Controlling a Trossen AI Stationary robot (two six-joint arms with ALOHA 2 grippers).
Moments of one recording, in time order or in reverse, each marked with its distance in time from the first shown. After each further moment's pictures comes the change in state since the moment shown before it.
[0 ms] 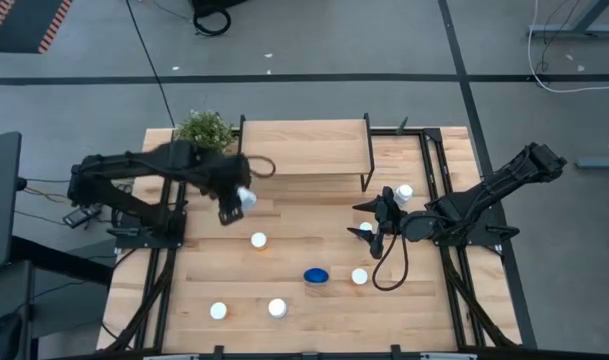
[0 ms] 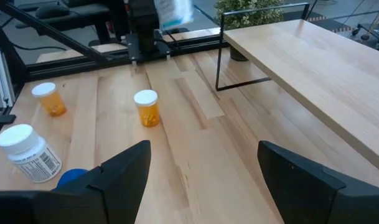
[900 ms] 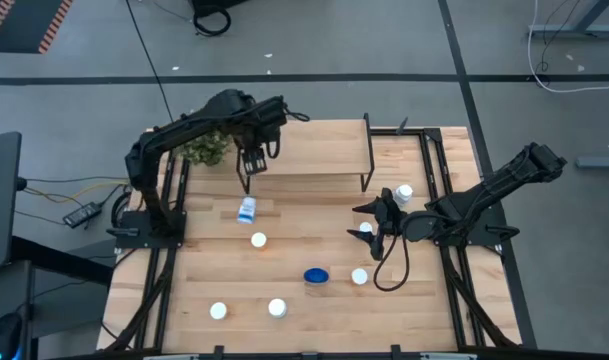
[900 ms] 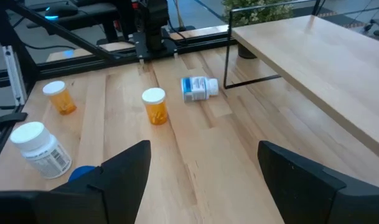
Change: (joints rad) left arm 0.335 0.454 0.479 -0.206 -0.097 0.426; right arm 0.000 0.000 0.000 0.002 -0.035 0.008
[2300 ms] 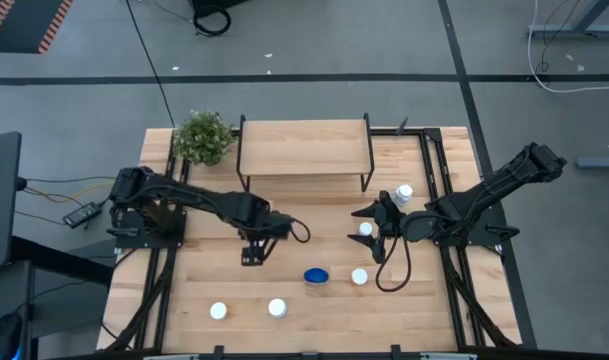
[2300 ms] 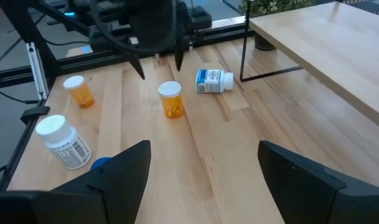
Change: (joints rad) left arm -0.572 -0.088 -0.615 0.425 0.197 -0.359; right arm 0.000 0.000 0.000 -0.003 -0.067 0.026
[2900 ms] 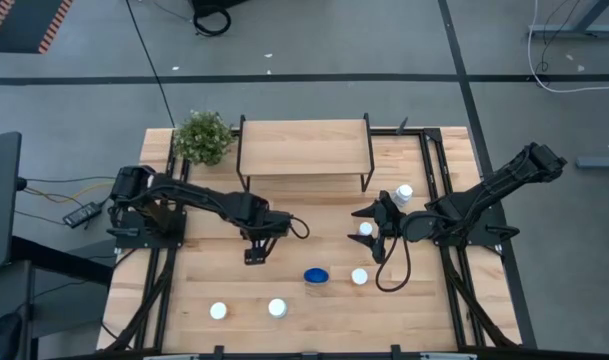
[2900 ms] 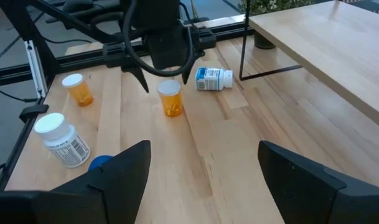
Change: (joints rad) left arm 0.039 0.000 -0.139 0.166 0.031 -0.005; right arm 0.000 0.000 0.000 -0.007 0.000 0.000
